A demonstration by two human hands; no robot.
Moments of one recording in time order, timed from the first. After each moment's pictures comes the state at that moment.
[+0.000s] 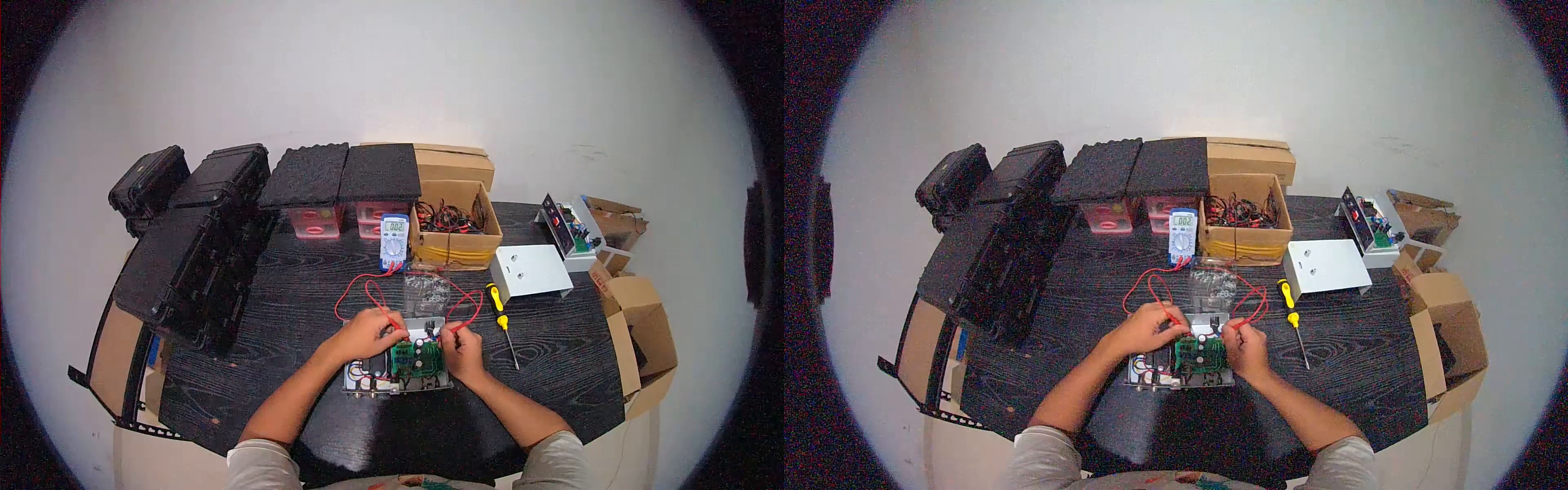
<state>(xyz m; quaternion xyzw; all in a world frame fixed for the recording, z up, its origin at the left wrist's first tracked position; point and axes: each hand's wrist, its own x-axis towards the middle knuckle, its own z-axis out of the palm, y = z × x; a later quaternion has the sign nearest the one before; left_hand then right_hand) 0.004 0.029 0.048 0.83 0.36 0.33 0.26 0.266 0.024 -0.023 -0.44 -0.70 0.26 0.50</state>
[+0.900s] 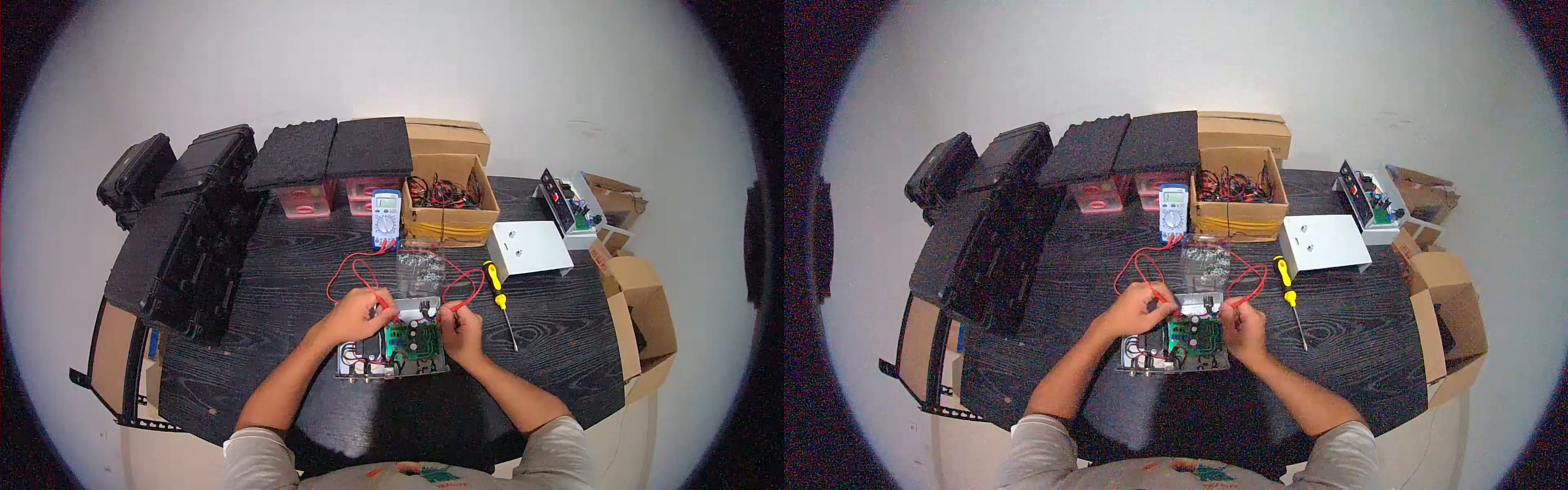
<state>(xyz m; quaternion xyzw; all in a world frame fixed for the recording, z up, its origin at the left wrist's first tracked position) 0.002 0.033 0.040 0.81 0.37 0.36 0.29 0.267 0.024 -0.028 -0.46 -0.68 0.26 0.51</state>
